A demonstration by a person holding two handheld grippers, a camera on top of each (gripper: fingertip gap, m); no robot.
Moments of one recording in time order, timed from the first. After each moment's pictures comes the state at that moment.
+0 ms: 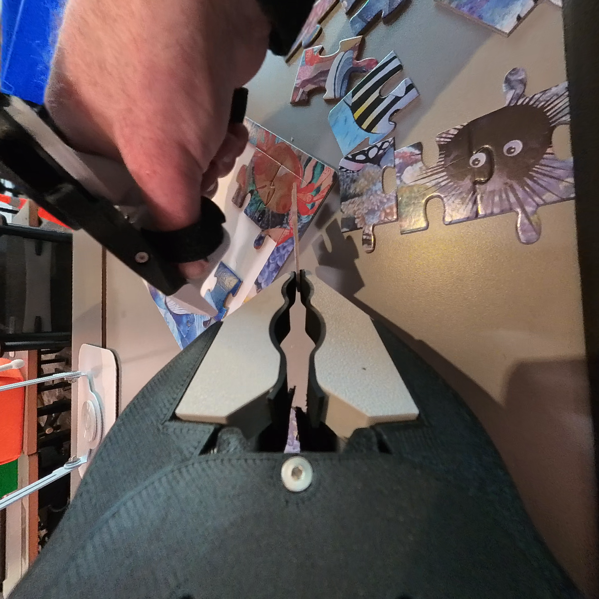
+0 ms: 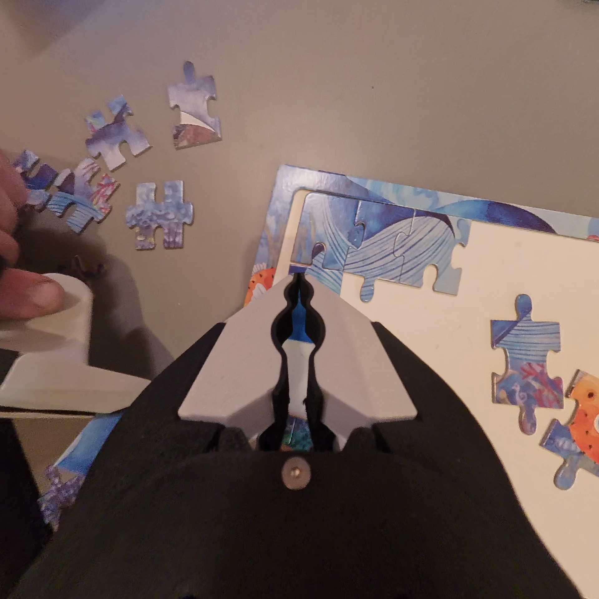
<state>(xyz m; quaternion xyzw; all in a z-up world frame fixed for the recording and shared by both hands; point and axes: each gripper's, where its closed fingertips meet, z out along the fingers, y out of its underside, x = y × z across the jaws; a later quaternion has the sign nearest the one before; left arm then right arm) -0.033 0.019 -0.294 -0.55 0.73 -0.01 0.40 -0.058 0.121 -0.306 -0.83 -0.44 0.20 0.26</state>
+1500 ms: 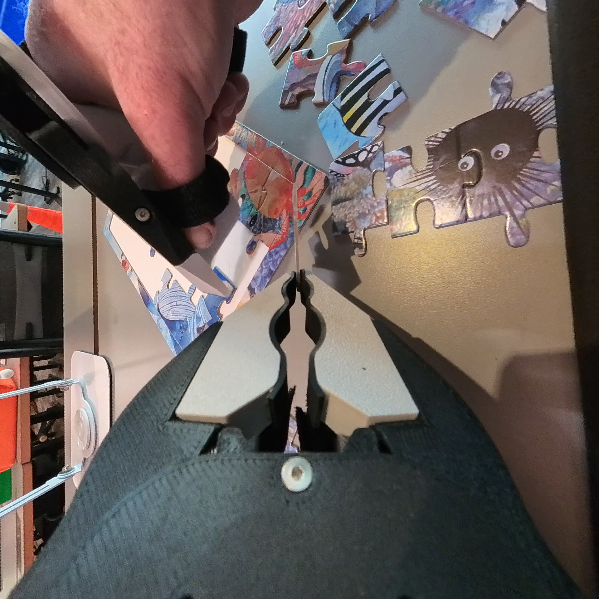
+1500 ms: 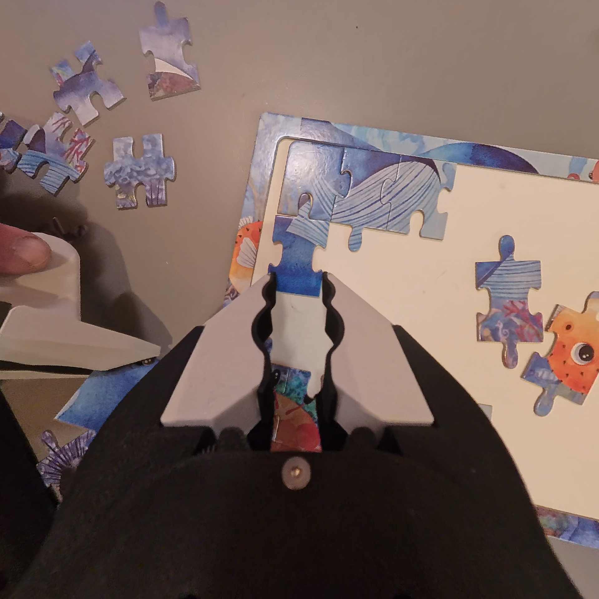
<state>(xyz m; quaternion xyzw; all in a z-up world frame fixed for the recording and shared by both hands) -0.030 0.015 -0.298 -0.54 0.74 -0.02 0.39 -0.029 0.110 -0.309 -0.85 -0.43 0.17 0.25</state>
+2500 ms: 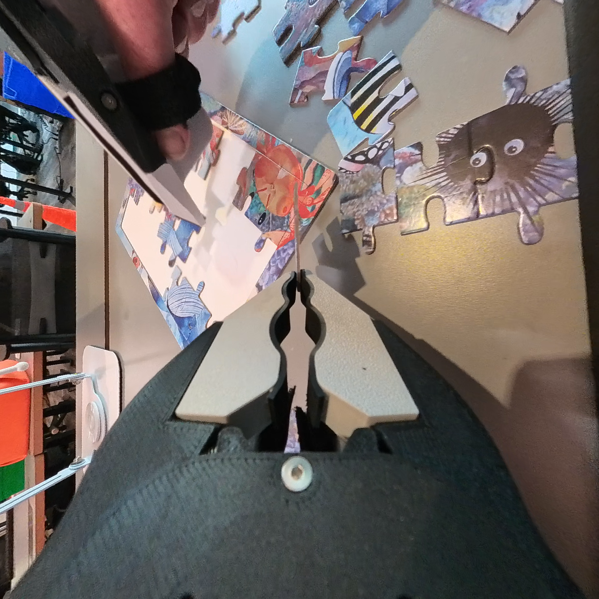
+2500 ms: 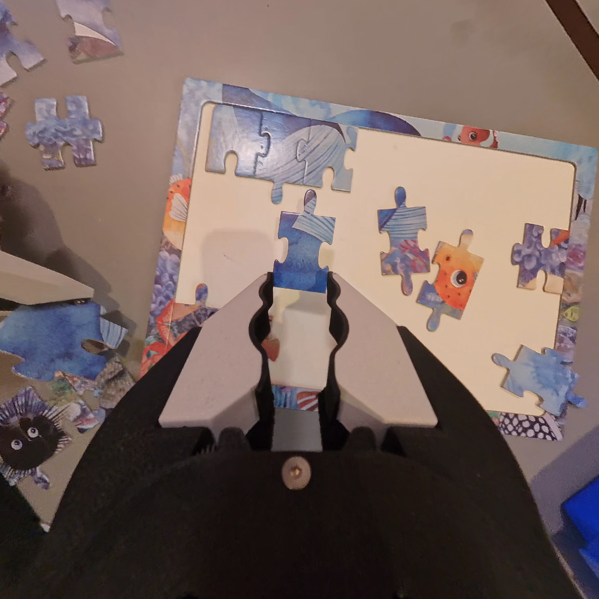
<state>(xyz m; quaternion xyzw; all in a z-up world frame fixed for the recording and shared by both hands) -0.031 0.019 -0.295 -0.54 0.74 -0.01 0.40 0.029 0.126 -0.291 -0.86 -0.42 0.11 0.27</state>
